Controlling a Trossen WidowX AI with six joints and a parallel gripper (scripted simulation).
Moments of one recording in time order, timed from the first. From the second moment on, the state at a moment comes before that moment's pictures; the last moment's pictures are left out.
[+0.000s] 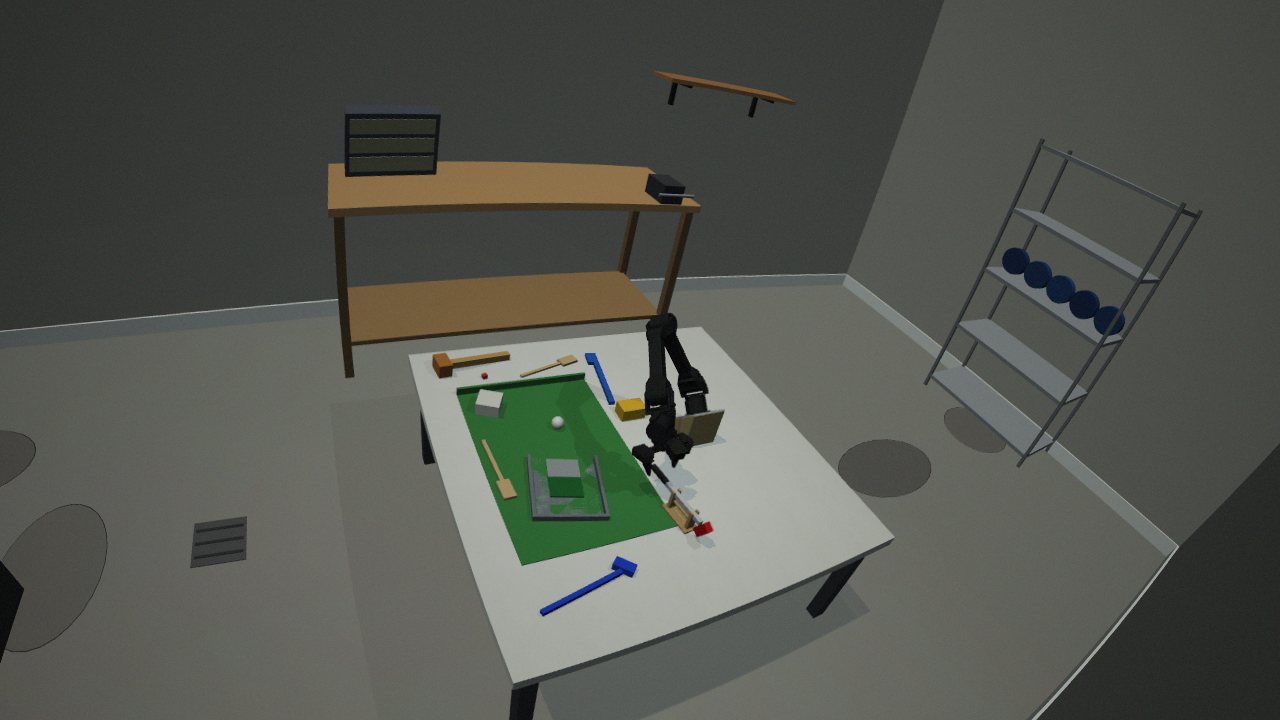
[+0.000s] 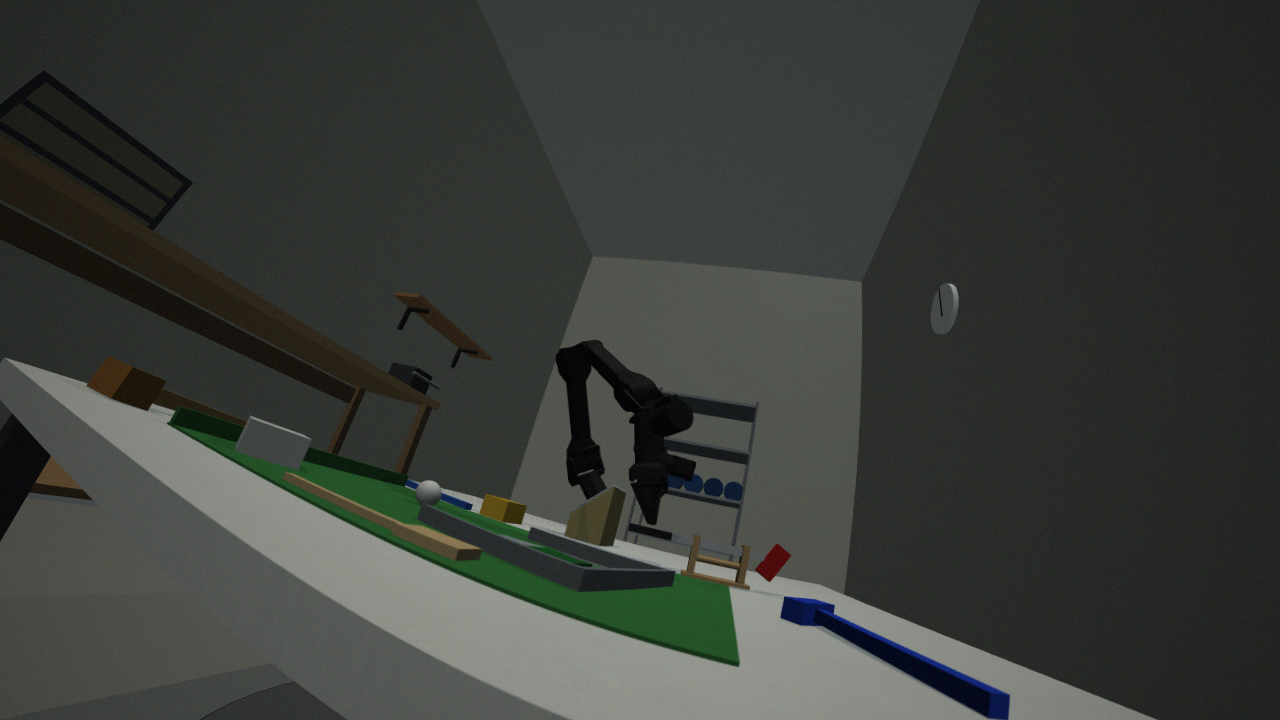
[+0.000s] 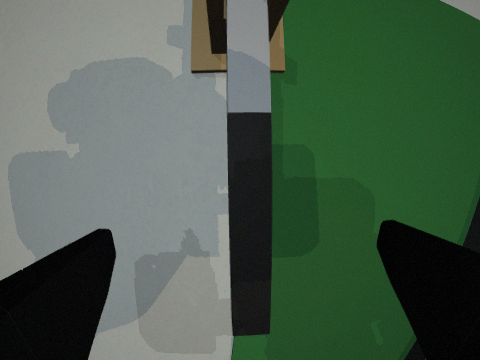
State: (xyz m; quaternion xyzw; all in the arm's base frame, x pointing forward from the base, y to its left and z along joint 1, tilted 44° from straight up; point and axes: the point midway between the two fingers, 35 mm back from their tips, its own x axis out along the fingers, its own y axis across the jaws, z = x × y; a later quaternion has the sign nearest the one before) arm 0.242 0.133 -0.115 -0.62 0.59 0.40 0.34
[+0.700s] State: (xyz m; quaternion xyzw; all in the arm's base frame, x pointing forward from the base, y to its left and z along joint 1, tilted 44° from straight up) arm 0.244 0.108 -0.141 -0.62 0.59 0.39 0.34
